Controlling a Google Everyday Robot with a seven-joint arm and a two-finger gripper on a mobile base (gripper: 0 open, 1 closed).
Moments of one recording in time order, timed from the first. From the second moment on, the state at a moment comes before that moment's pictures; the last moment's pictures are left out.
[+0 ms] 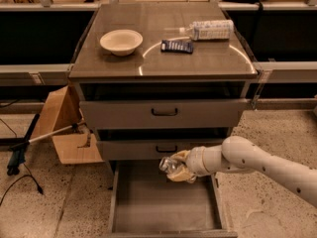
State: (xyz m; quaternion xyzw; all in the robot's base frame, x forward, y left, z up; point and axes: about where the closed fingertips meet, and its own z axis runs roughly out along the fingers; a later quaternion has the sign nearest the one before) arm 0.541 -0.067 0.514 -0.57 0.70 0.22 0.37
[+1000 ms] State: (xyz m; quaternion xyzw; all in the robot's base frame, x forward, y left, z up) arm 0.560 -0.041 0.659 -0.62 0.64 0.21 0.40
